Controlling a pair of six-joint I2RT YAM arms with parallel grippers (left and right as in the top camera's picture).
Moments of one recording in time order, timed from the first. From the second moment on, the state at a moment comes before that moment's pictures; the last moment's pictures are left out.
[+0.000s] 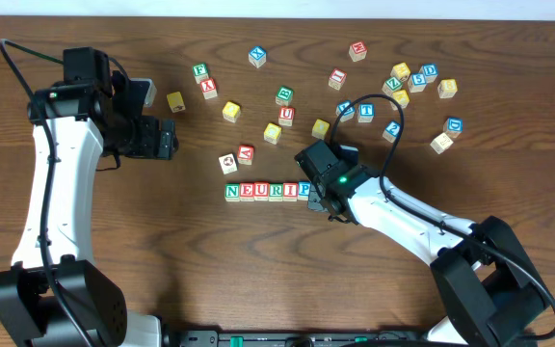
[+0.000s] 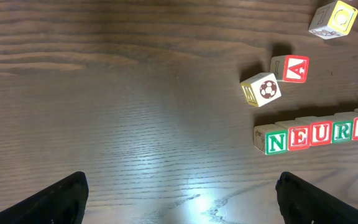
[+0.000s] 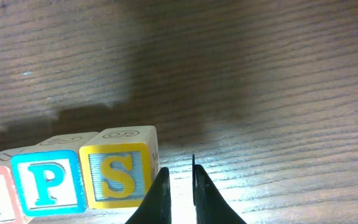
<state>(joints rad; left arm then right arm) 0.13 1.64 1.46 -1.14 0.21 0.20 0.65 1.75 1.01 -0.58 0.22 0.81</state>
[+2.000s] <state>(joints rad) 0.13 1.64 1.46 -1.14 0.21 0.20 0.55 1.21 1.02 -0.59 0.38 0.48</state>
